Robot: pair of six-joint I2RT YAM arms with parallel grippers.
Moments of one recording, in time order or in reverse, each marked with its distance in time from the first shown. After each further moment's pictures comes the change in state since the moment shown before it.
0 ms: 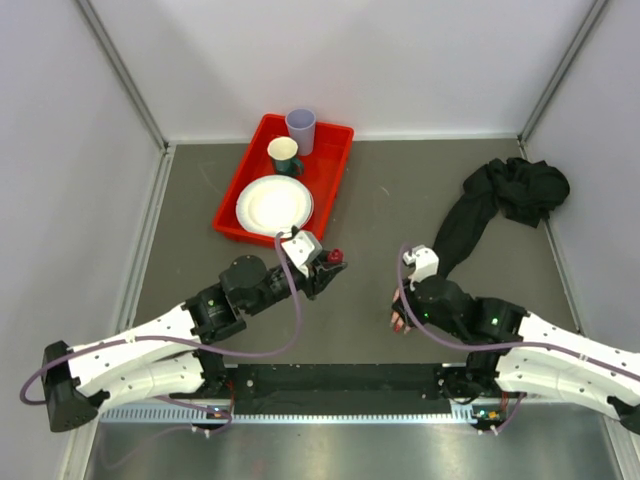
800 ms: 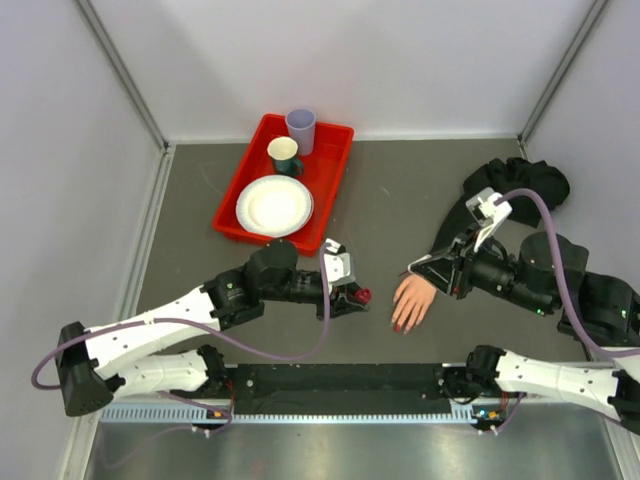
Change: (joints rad) left arm 0.000 0.177 0.168 -0.208 0.532 0.090; right arm 0.000 -0.005 0.739 -0.301 -0.140 -0.101
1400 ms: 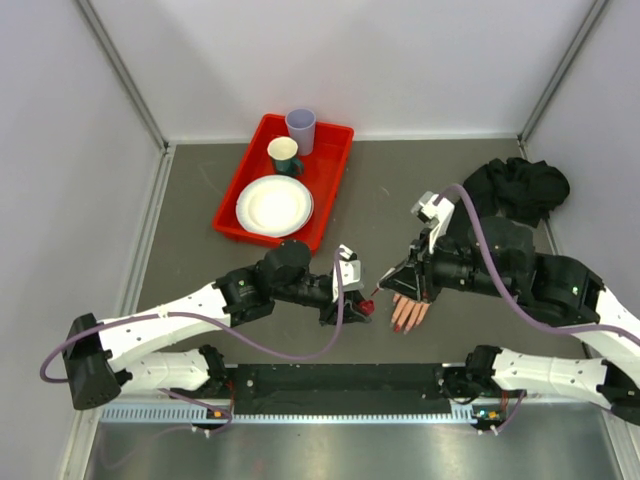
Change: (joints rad) left arm 0.000 0.071 0.000 -0.032 0.113 0.007; right arm 0.000 0.152 0.023 0.015 -0.252 -0.034
